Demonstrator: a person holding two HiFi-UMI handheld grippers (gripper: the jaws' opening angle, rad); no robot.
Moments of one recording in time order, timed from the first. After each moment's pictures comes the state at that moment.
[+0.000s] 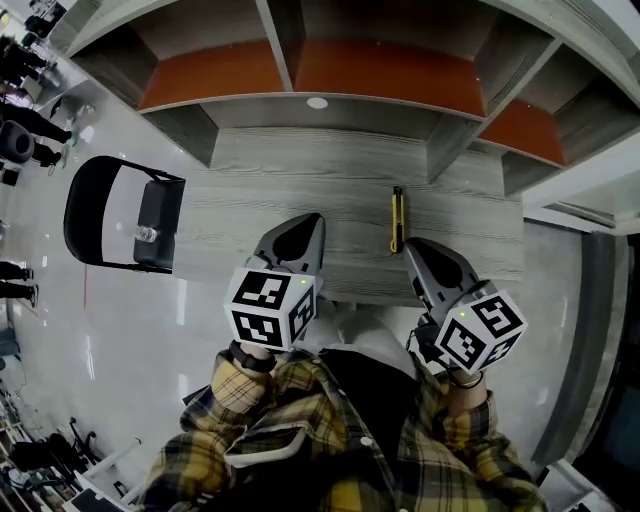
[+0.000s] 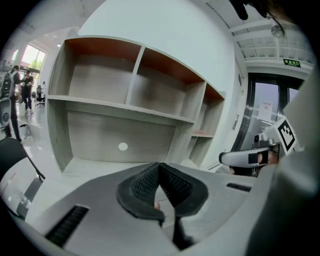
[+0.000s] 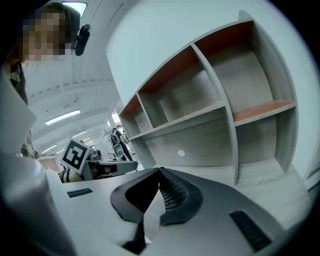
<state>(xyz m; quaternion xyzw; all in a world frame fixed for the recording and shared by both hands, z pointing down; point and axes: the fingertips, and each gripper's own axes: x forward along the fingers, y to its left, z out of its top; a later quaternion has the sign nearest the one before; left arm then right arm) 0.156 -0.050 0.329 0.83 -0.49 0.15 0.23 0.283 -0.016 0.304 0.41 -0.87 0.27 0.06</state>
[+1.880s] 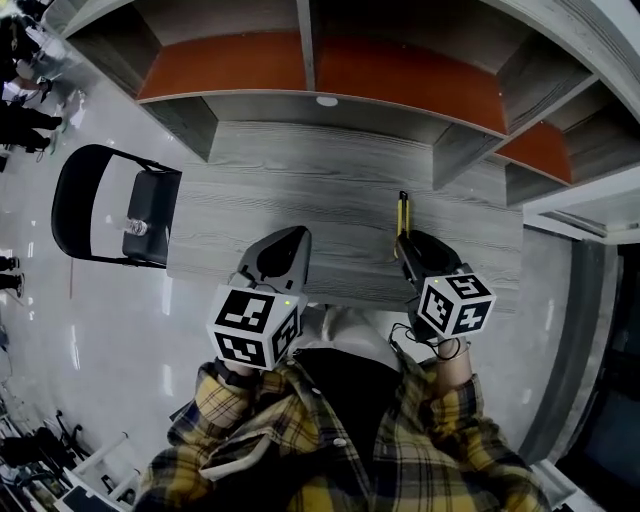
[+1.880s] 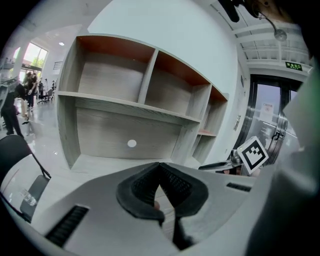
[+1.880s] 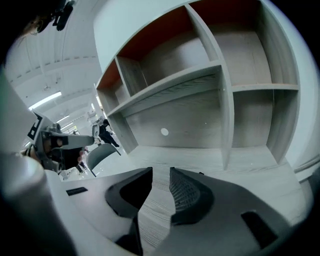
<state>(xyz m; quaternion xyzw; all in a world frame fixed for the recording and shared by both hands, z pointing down) 0.115 -0.044 0.336 0.82 -0.49 0.15 0.24 0.281 -0.055 0.406 0.46 -0.82 0.30 0.18</state>
